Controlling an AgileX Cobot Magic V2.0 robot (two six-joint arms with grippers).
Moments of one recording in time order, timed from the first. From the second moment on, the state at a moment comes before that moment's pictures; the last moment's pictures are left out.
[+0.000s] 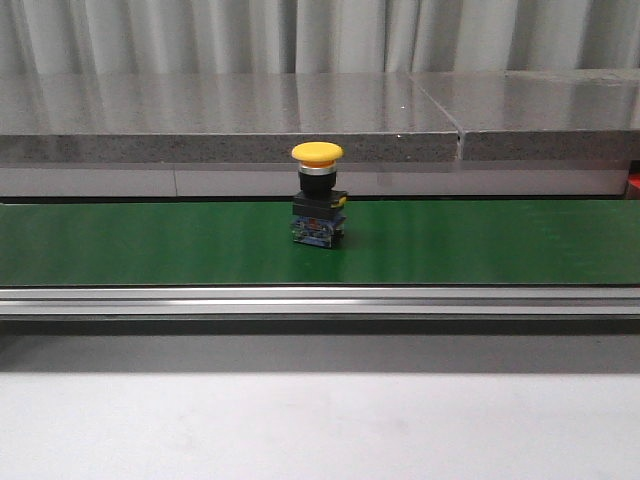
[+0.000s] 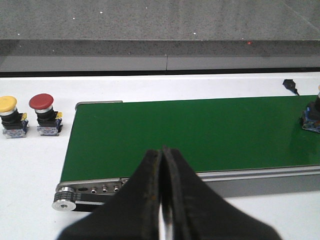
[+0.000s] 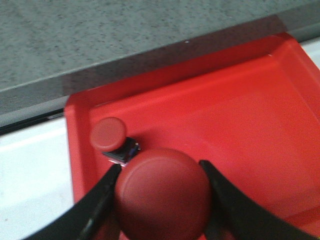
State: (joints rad) left arm -0.17 0.33 -0.52 0.05 0.62 -0.12; right arm -0.59 1.64 -1.22 0.66 0.39 -0.64
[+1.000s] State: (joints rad) left arm -0.17 0.33 -0.52 0.05 0.62 -0.12; right arm -0.63 2.02 -1.38 0.66 0.38 -0.64
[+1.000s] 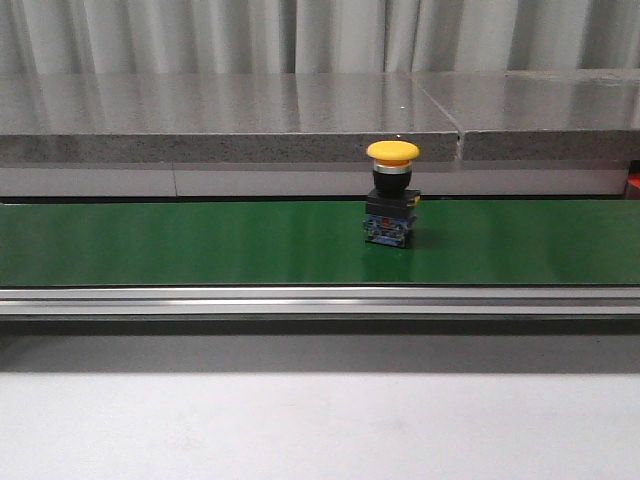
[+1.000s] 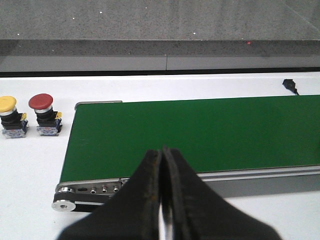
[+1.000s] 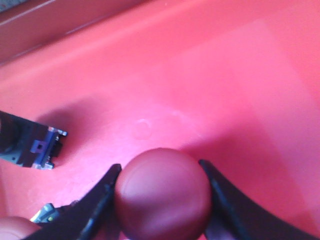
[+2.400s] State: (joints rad) left arm -0.17 0.33 -0.52 0.05 0.62 -0.12; right arm -0.55 1.43 -1.32 0.67 0.74 -0.61
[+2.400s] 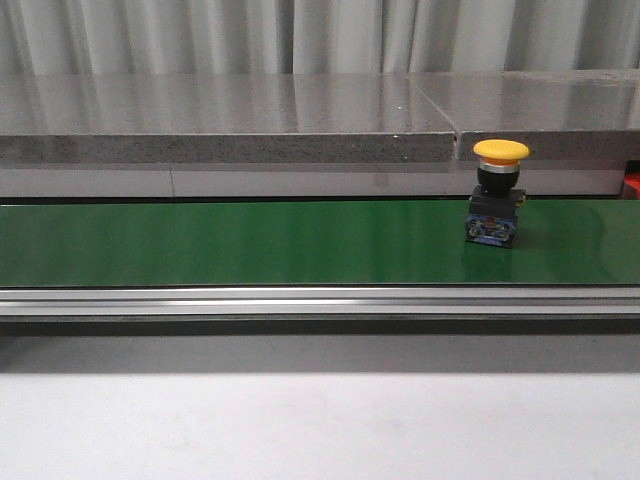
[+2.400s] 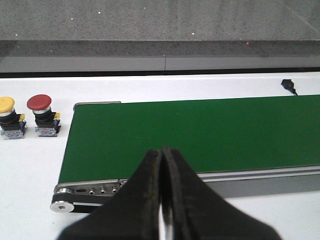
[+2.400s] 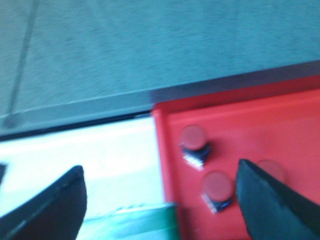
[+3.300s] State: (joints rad) left arm -0.17 0.33 -0.52 0.05 0.62 -0.12; right arm -0.17 1.29 -0.99 0.65 0.77 -0.84
